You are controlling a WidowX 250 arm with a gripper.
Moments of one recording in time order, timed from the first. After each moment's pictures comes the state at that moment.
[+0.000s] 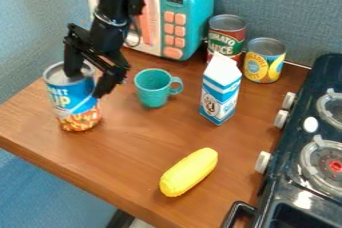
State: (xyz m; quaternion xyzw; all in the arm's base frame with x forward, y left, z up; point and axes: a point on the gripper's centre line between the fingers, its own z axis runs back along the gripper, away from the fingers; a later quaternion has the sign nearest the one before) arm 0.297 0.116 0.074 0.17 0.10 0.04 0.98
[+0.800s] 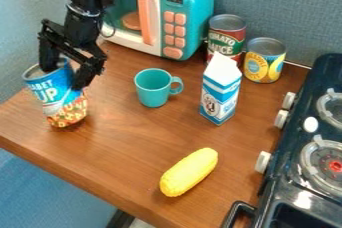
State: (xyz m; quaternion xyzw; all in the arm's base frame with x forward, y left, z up) arm 0.285 0.141 0.080 0.16 0.10 0.08 0.98
